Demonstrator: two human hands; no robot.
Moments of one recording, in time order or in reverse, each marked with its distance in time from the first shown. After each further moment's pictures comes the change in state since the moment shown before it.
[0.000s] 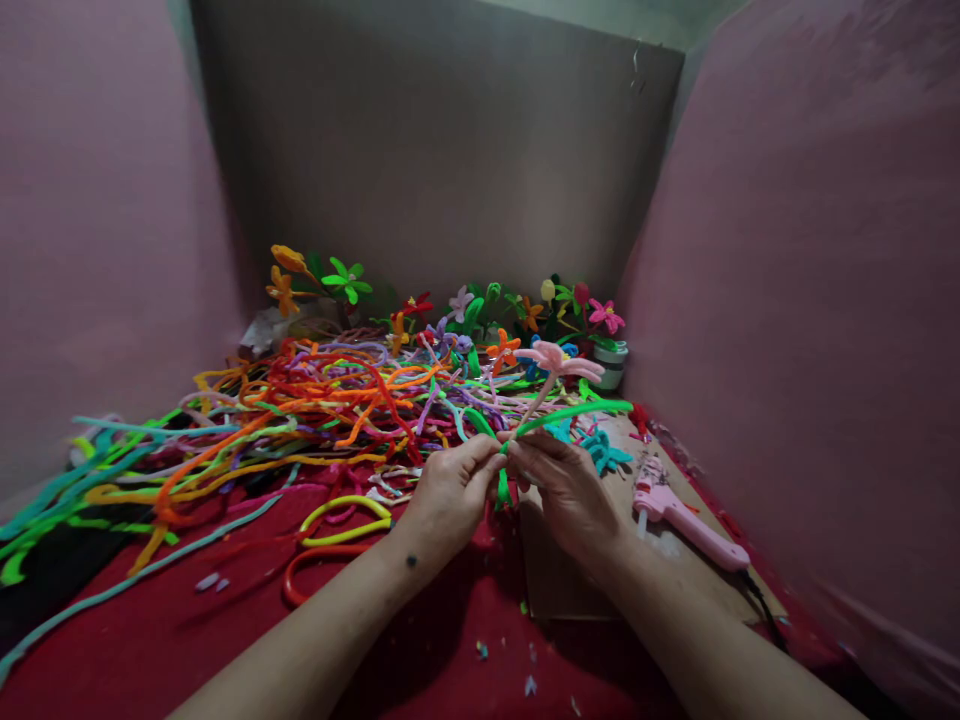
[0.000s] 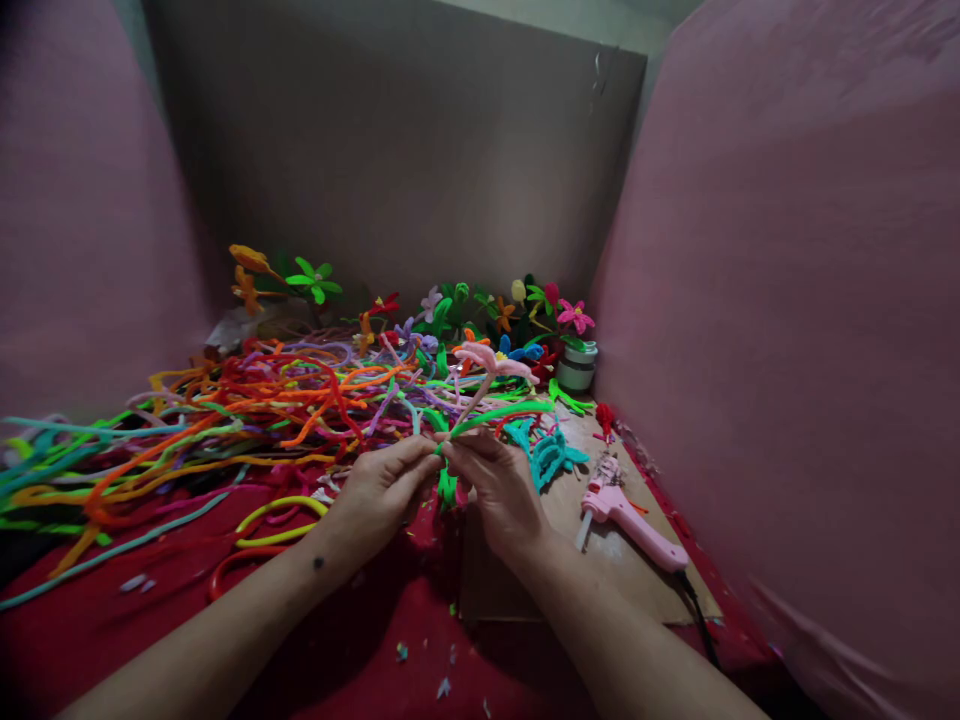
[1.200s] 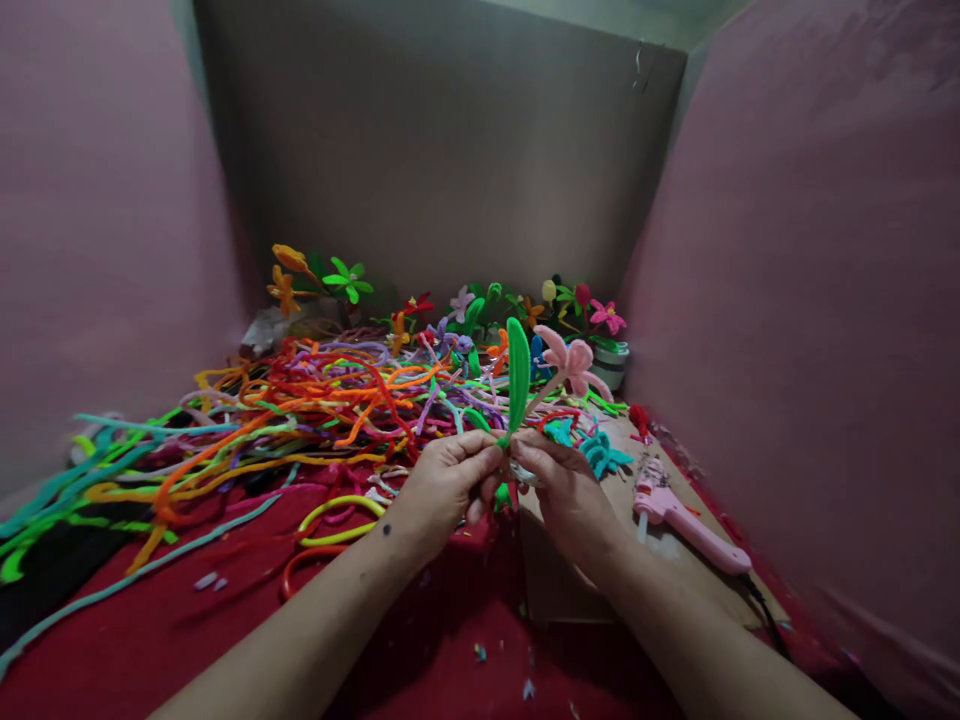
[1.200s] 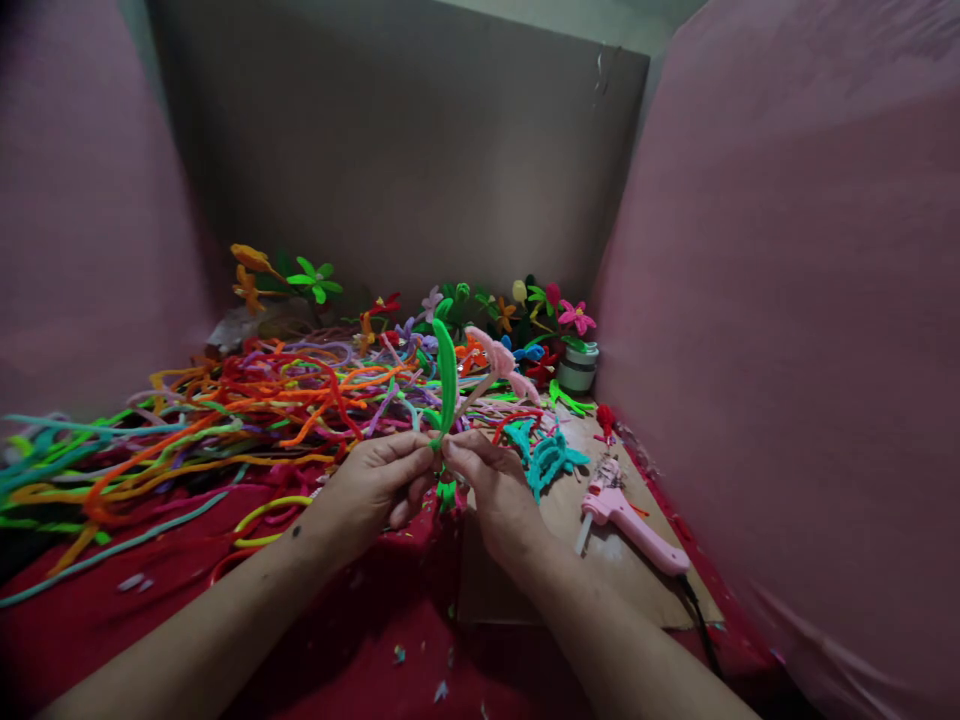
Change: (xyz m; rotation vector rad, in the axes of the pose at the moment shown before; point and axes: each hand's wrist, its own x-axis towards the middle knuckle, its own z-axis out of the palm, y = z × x) left_hand 0.005 0.010 -0.006 -0.579 -0.117 -0.256; right_hand -0.002 -0.002 0.001 -0.076 -0.074 -0.025
